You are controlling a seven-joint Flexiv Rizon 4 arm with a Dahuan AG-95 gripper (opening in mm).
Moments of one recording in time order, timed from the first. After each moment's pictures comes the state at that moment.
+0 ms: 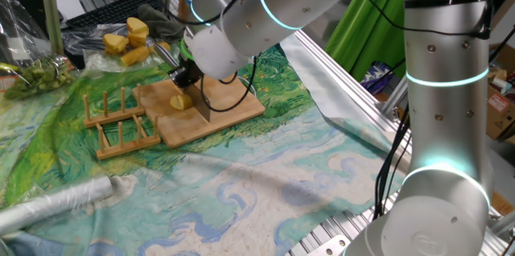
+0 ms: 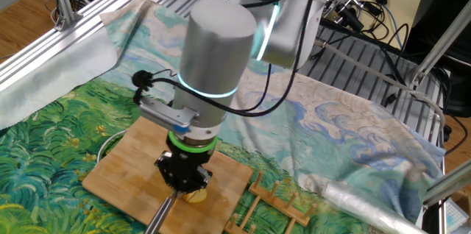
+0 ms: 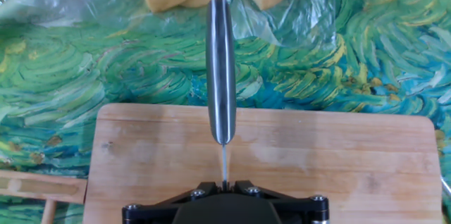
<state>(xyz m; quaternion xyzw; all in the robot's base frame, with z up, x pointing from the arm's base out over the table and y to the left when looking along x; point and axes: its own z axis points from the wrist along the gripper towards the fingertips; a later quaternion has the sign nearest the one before) 0.689 0.045 0.037 -0.06 0.99 0.00 0.13</state>
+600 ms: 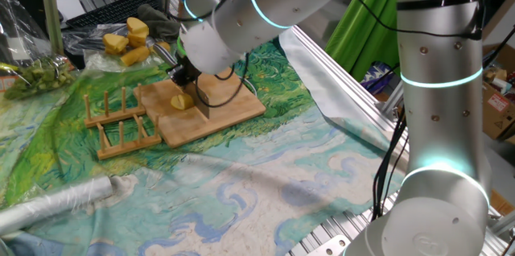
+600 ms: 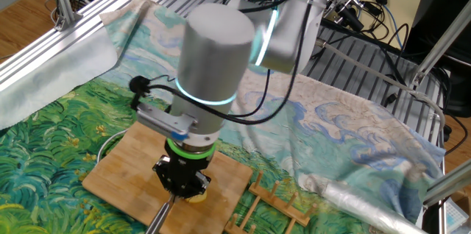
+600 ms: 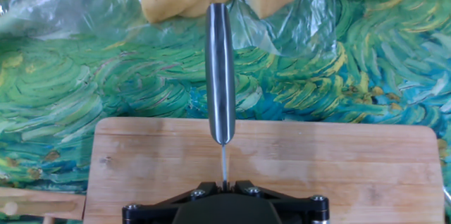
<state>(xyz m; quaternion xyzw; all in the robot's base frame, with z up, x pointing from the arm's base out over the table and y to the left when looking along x) 0.700 0.042 0.040 -0.07 0.99 -0.02 0.13</state>
